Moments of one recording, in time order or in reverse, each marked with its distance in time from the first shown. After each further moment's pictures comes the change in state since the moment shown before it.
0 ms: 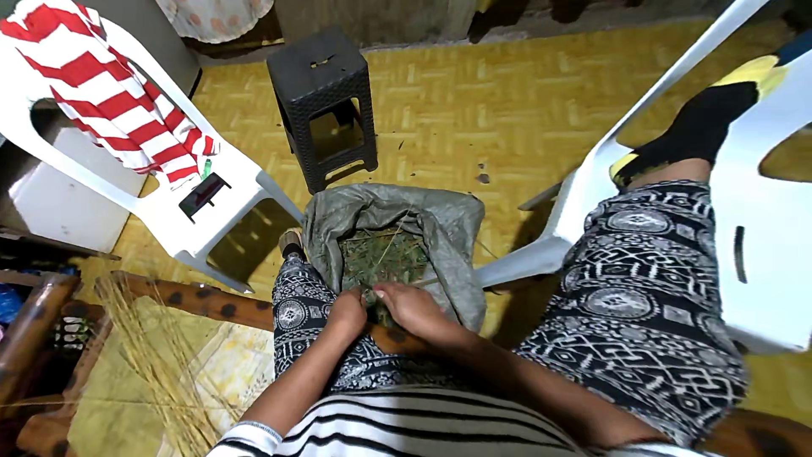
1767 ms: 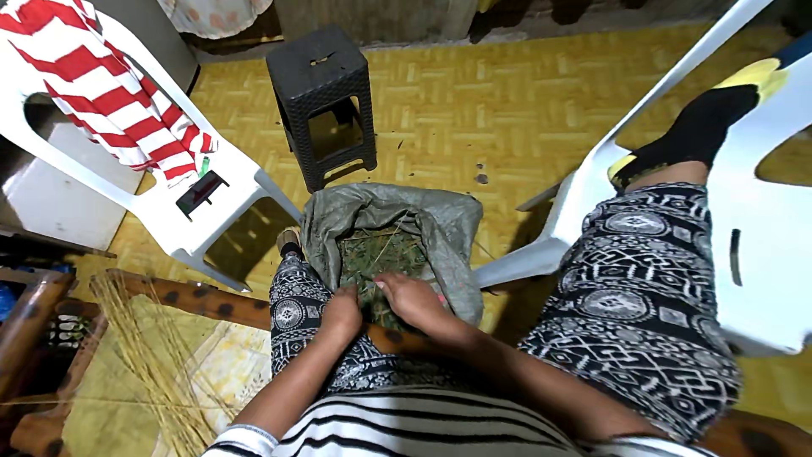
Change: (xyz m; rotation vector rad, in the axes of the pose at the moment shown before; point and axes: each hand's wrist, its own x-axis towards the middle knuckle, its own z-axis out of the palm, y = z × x) left_hand -0.001 -0.002 0.001 0.105 0.038 -0.048; right_hand 0.014 0.007 -0.004 -0.098 0.056 0.029
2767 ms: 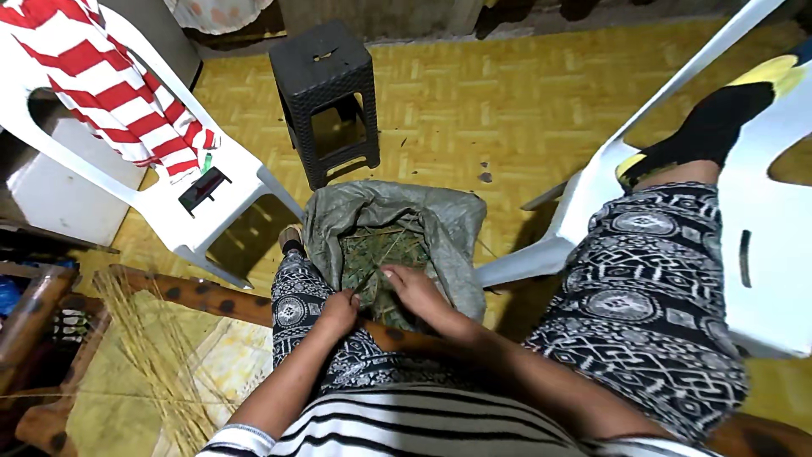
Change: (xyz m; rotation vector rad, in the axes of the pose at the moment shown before) left_hand -0.003 -0.014 -0.012 -0.194 -0.109 0.026; right_hand 0.005 0.009 -0.004 0.379 0.039 0.028
